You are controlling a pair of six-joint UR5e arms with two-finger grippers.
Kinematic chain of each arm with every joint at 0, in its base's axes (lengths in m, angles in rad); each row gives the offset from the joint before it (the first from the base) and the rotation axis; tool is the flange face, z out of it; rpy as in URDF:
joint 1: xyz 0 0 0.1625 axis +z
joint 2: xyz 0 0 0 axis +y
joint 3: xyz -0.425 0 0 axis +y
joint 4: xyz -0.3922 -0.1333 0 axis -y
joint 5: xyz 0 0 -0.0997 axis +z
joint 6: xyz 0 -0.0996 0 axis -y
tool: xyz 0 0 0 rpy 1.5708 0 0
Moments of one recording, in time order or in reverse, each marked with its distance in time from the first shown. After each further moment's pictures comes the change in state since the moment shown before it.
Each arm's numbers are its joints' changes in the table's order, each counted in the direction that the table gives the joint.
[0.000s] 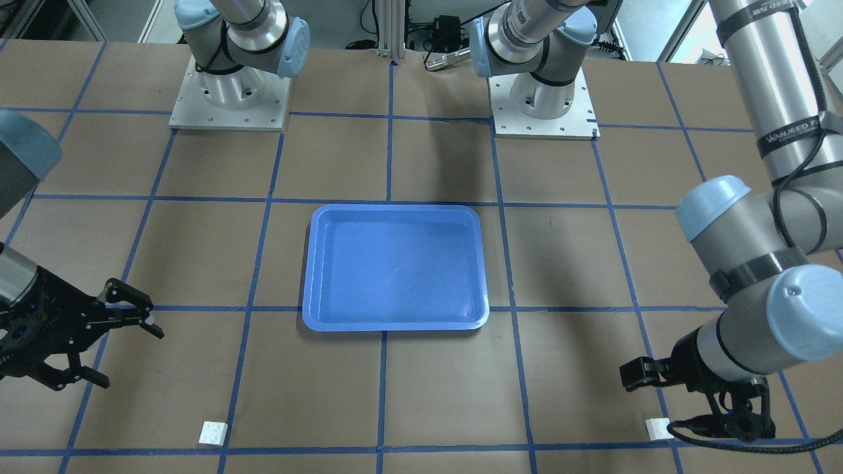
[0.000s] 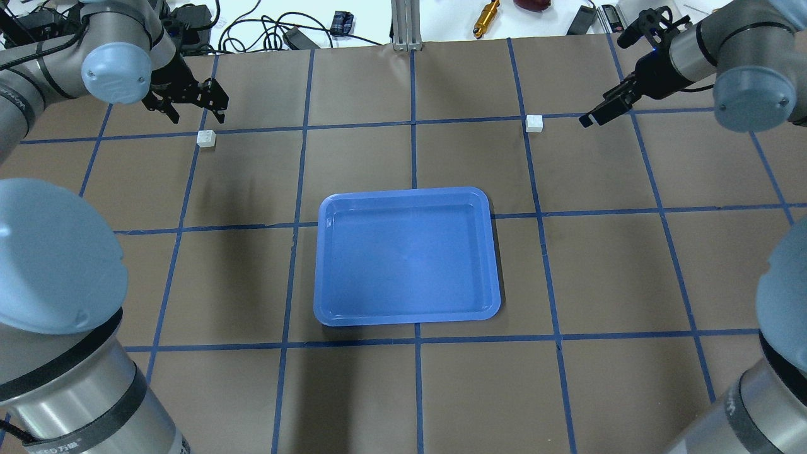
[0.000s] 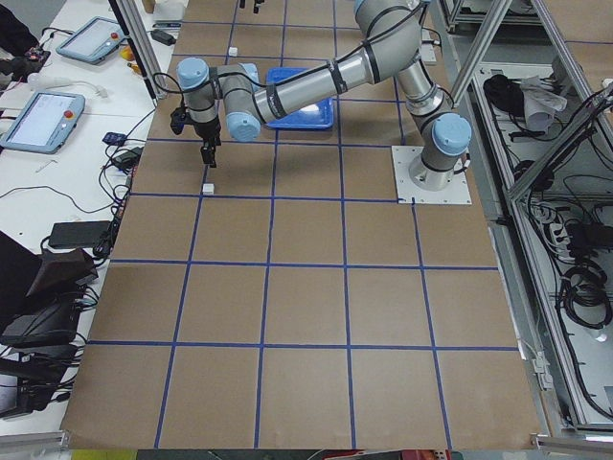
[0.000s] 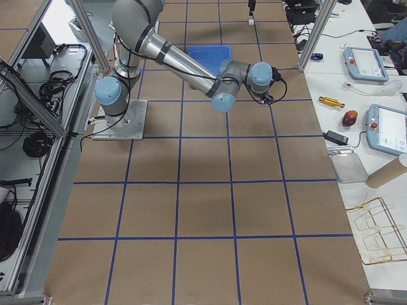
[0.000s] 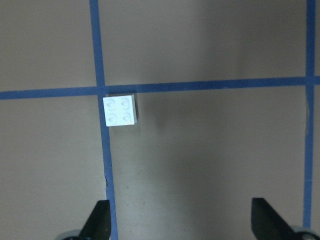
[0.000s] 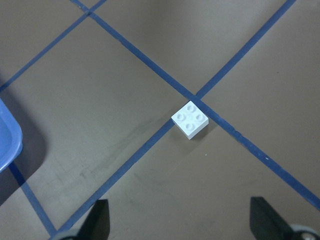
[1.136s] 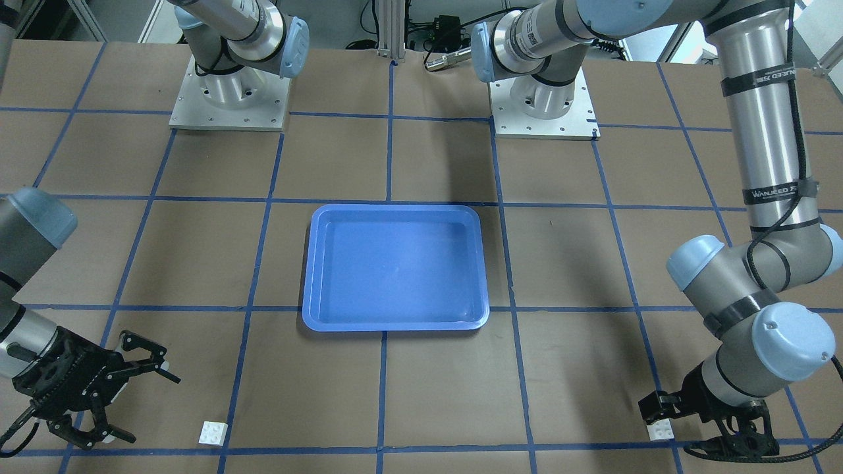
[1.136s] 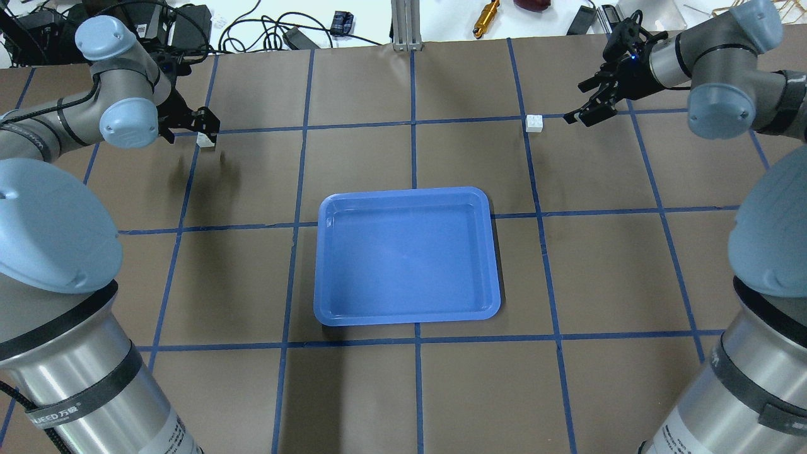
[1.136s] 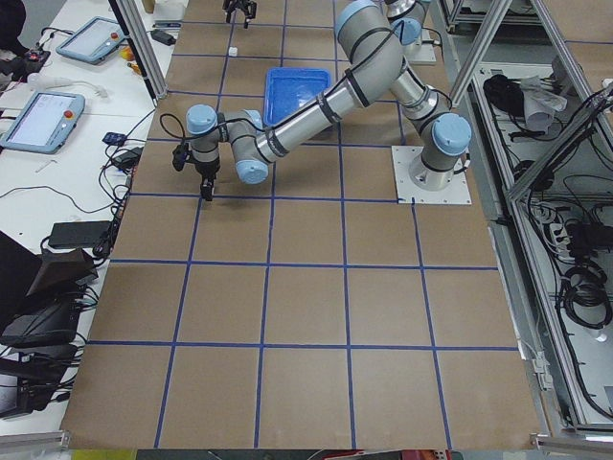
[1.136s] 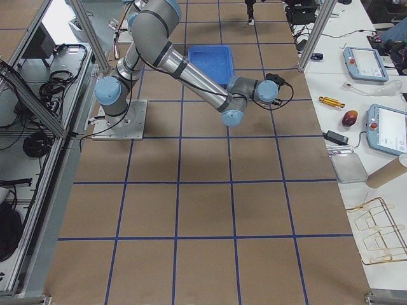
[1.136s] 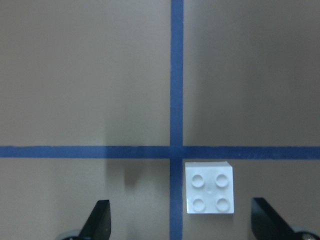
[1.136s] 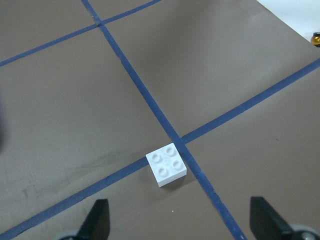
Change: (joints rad) left arm 0.061 0.063 0.096 0.211 0.016 0.045; right arm -0.001 -0.144 0.079 -0.090 -0.144 -0.271
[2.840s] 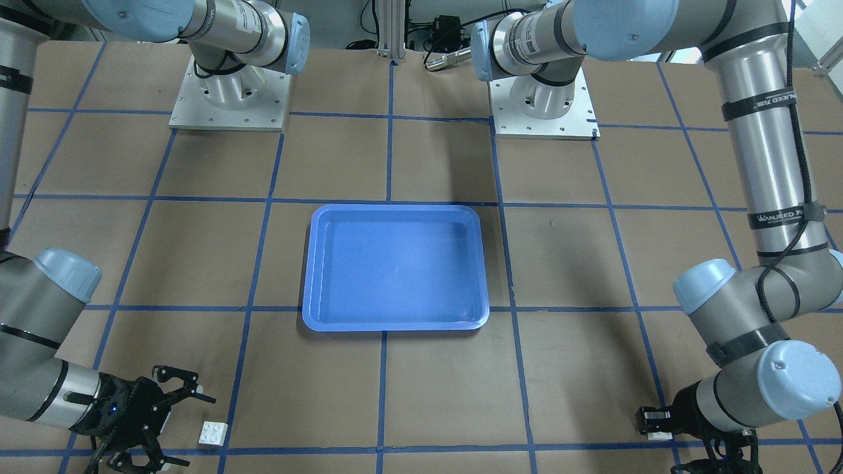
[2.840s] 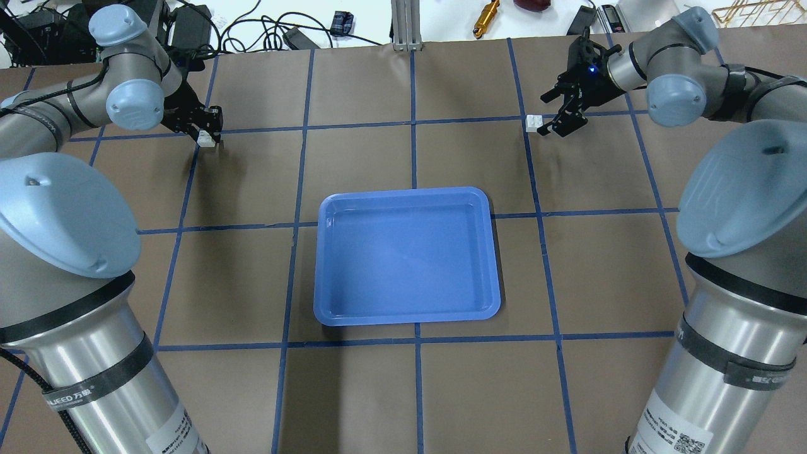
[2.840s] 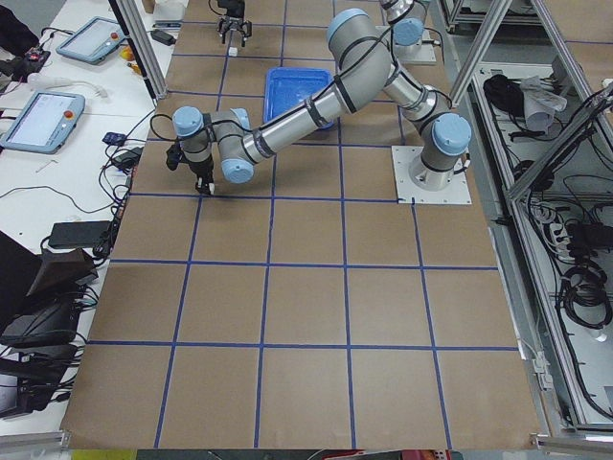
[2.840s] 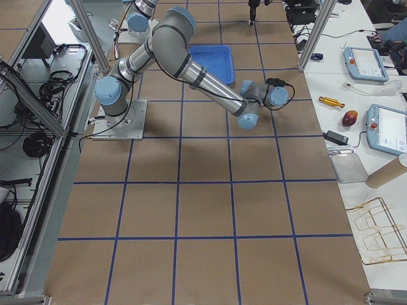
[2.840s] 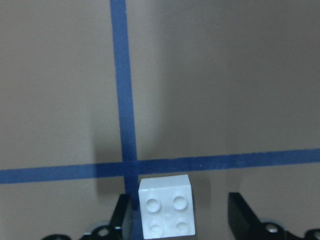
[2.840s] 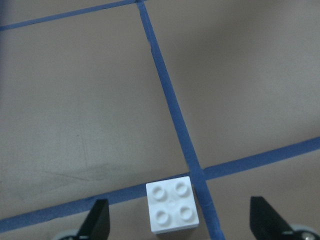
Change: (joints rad) left arm -0.019 0.066 -0.129 -0.130 0.029 0.027; right arm 0.072 -0.170 0.193 0.171 -0.002 -0.246
